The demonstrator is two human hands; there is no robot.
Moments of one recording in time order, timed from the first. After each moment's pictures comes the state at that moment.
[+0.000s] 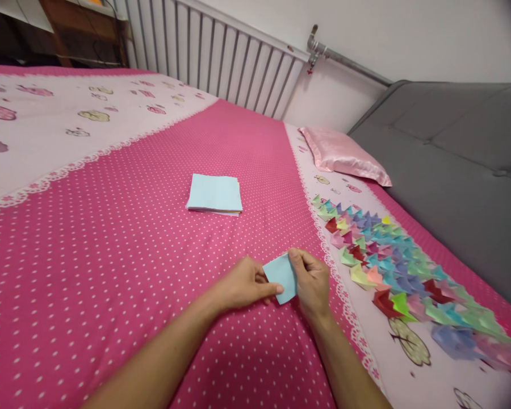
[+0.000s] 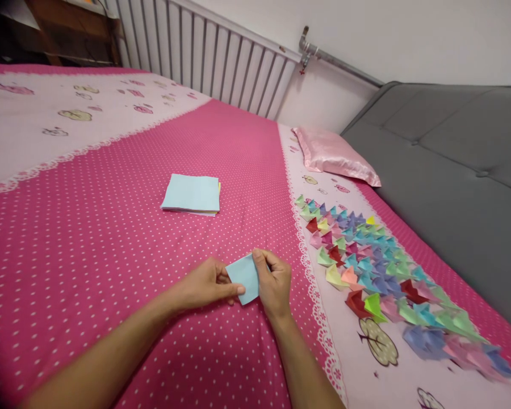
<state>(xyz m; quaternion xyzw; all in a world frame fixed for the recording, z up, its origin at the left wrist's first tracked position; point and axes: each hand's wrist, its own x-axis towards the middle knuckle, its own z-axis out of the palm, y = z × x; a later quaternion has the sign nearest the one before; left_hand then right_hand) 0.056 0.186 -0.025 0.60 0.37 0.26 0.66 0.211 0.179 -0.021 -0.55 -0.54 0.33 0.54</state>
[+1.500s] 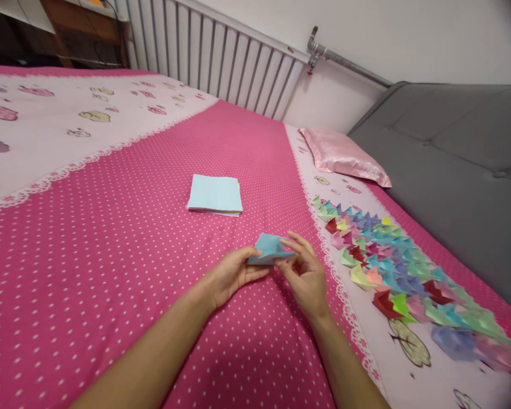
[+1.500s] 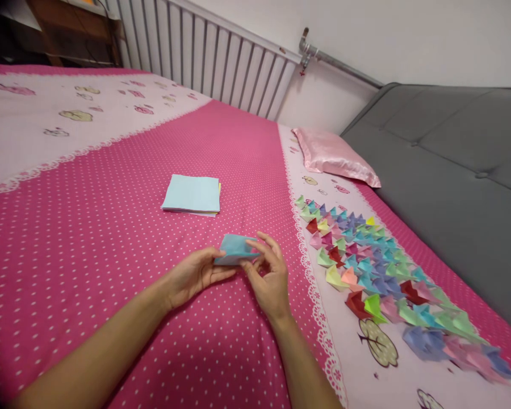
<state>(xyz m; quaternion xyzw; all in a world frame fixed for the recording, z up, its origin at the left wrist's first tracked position) 0.052 0.194 -0.007 0.20 0.36 0.41 0.82 0.214 0.182 -0.024 -0.50 -0.63 0.29 0.52</state>
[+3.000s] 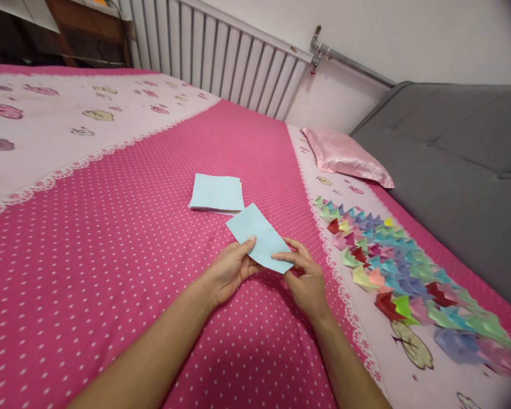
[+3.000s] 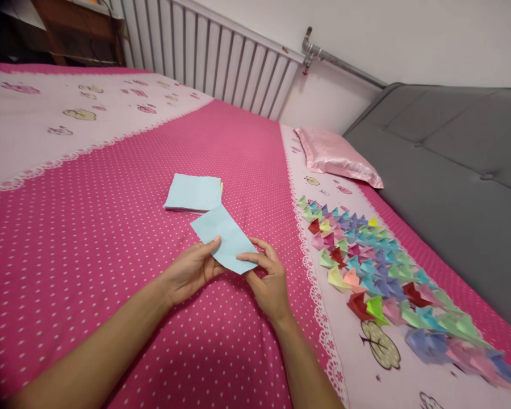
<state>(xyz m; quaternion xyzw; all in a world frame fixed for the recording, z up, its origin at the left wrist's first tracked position) 0.050 0.194 -0.005 0.19 0.31 0.49 0.79 0.215 0.183 -0.028 -0.47 -0.67 0.29 0.50</state>
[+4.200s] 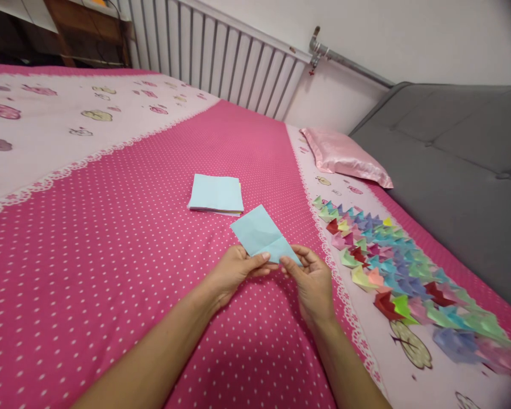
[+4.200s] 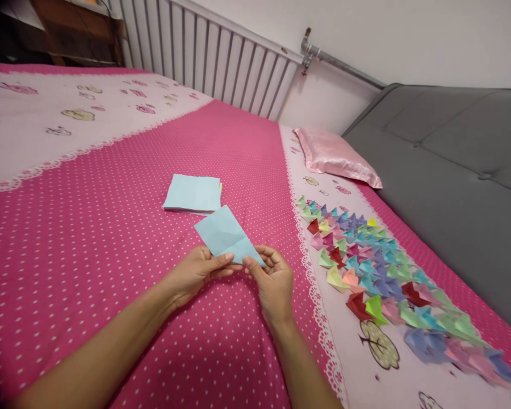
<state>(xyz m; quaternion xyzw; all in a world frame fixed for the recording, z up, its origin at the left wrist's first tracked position) 0.054 0.191 -0.015 0.32 0.33 0.45 0.77 0.204 0.178 -0.016 -0.50 -0.43 0.46 0.59</state>
